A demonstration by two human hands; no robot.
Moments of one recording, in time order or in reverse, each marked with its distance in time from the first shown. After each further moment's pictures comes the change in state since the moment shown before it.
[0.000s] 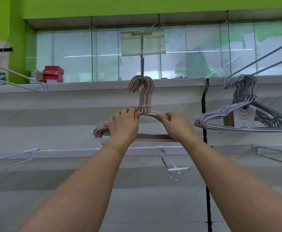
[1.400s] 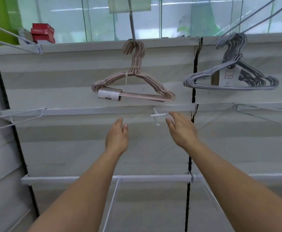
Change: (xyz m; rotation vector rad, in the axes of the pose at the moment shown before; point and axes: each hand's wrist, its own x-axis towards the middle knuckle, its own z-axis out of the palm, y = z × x) left_hand -0.158 -0.015 0.026 -0.384 -0.290 -0.337; right_hand -0.148 0.050 0.003 -0.022 -0.206 0.056
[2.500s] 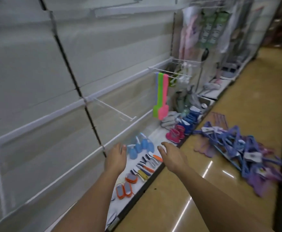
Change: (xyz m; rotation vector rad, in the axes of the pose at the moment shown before) left_hand -0.353 -0.004 0.170 -0.061 -0.984 0.240; right_hand -0.457 0.124 -0.001 -0.175 -0.207 0.973
